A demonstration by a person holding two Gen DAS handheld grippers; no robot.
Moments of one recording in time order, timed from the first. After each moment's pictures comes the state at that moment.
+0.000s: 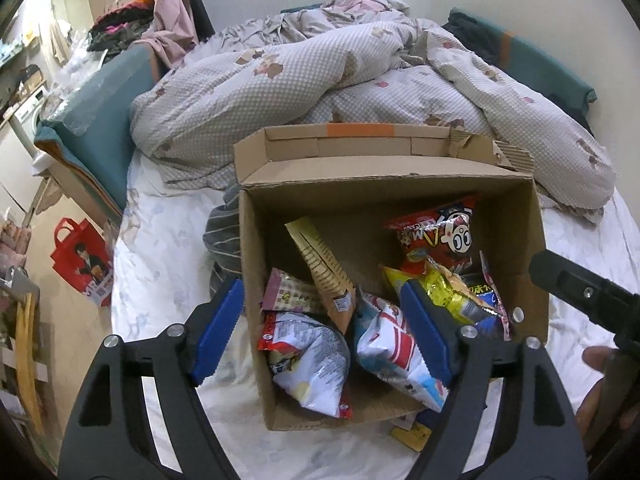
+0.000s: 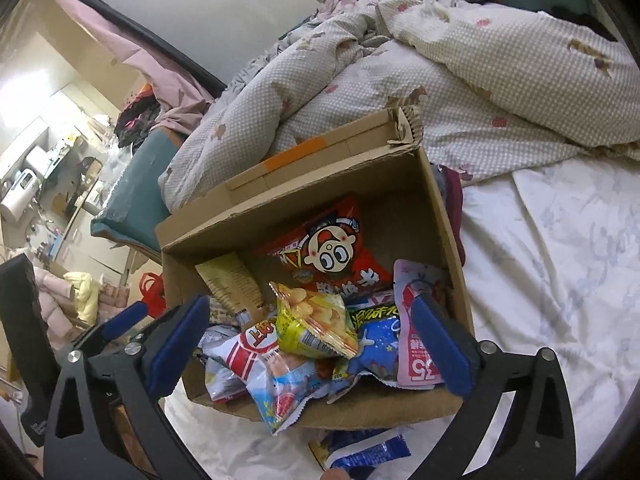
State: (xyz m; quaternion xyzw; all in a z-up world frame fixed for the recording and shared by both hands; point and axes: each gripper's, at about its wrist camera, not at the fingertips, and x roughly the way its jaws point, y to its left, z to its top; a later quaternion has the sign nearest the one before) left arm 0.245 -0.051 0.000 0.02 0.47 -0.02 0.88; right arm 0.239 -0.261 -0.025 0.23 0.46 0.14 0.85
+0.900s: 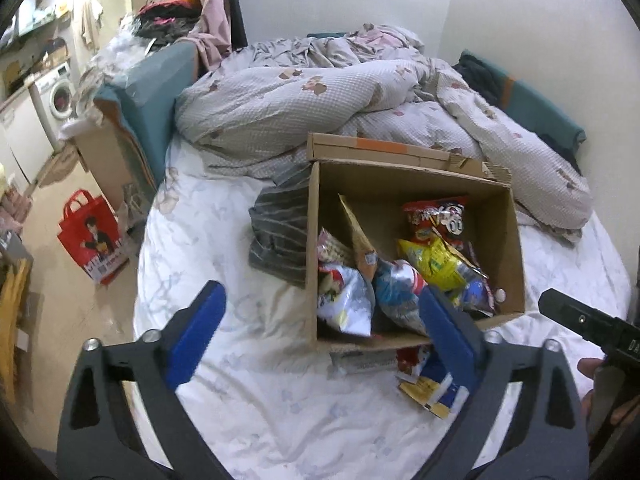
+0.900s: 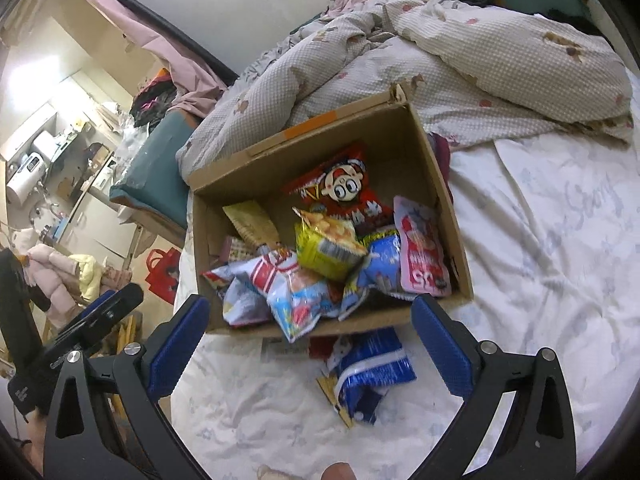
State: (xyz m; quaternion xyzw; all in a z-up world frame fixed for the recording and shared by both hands) left arm 0.150 0.007 0.026 -0.05 0.43 -0.01 0.90; right arm 0.158 -0.256 -0.013 0.22 0.46 0.15 0.85
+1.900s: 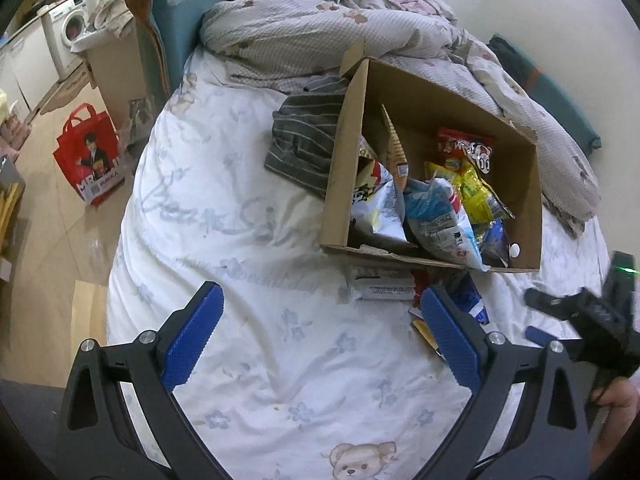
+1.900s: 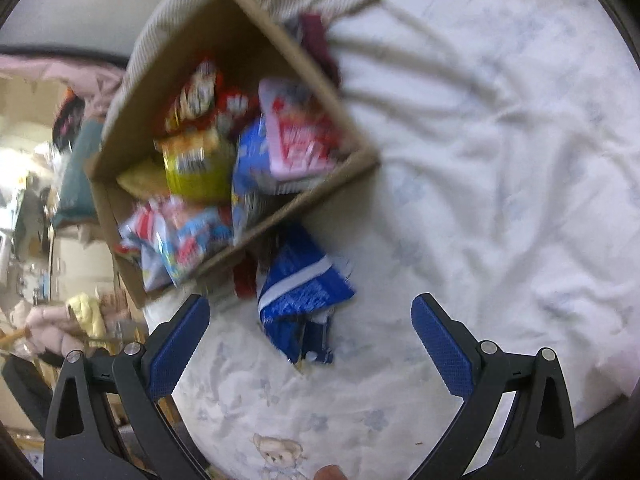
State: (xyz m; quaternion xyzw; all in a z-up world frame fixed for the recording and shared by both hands) left arm 0.116 0.032 -0.032 -0.12 0.50 0.01 0.86; right arm 0.149 -0.287 -0.111 0.32 0.60 0.06 0.73
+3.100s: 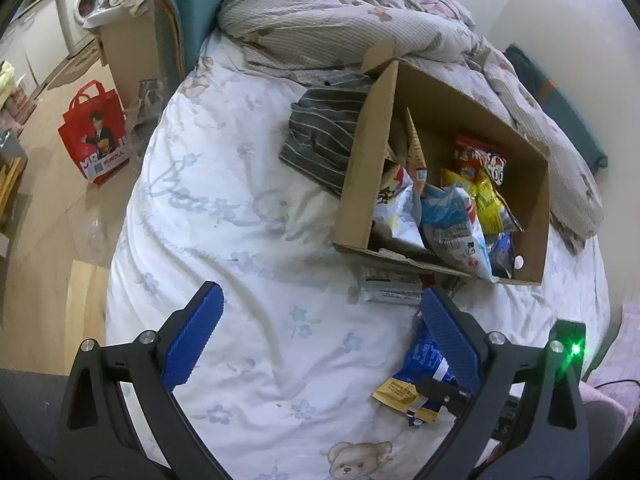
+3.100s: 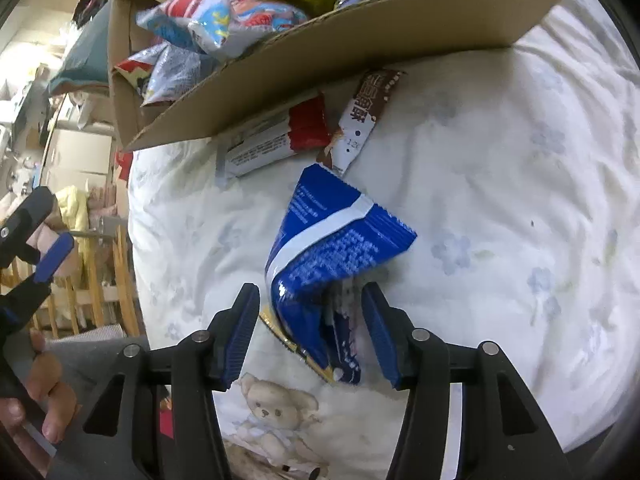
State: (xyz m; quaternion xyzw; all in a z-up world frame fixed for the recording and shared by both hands) left arm 0.119 0.051 -0.035 -0.16 0.51 0.03 0.84; right arm 0.116 -0.185 -0.140 0.21 0.67 0.17 0.69
